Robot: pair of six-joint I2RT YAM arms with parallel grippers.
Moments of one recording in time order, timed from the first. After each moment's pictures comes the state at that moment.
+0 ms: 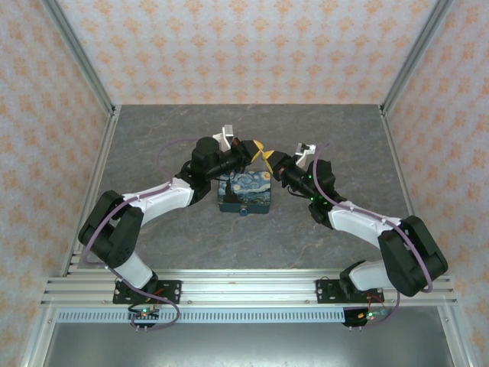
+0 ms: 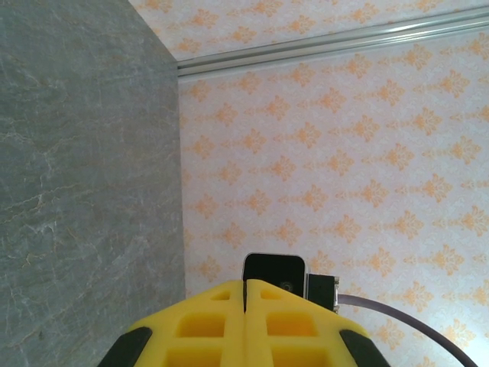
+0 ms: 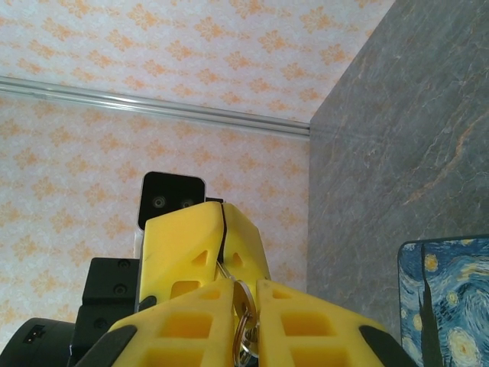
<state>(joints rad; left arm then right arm) -0.54 1.61 0.95 0.55 0.37 -1.36 0.51 1.35 0.59 0.73 -0.31 1.37</state>
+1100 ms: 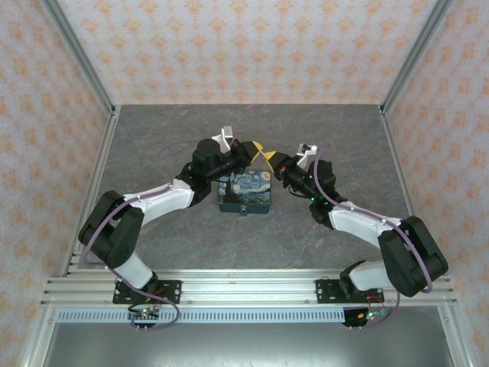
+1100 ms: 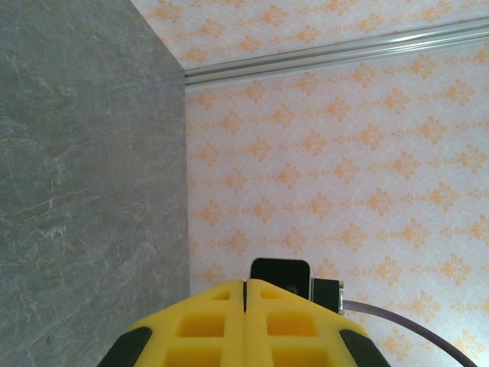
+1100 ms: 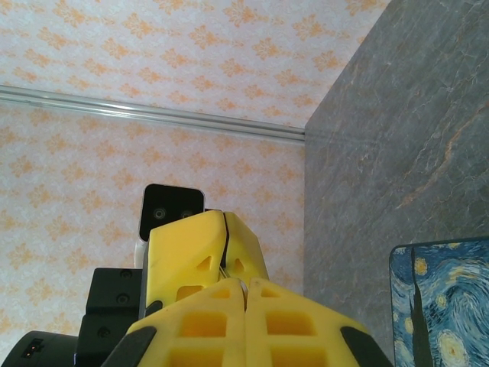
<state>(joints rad) -0.55 1.61 0.94 0.55 0.33 -1.36 0.50 1.35 0.58 0.72 -0.30 1.38</state>
